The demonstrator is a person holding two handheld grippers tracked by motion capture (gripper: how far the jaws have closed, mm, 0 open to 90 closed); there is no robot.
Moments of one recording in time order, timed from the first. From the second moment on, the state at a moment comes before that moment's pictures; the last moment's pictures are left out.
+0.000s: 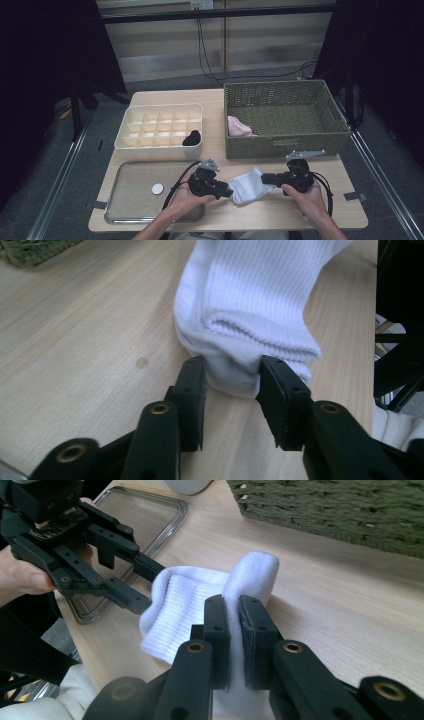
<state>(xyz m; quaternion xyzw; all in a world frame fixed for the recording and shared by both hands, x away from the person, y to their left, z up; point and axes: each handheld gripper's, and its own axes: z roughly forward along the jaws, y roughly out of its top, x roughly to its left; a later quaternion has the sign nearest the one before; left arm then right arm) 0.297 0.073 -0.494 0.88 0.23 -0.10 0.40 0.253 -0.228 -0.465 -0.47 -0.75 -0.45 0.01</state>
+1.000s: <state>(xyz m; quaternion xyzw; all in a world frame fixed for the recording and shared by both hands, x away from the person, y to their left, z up) 0.299 0.068 -0.494 0.88 0.23 -0.10 0.40 0.264 -0.178 -0.457 -0.43 -0.77 -0.46 0.04</state>
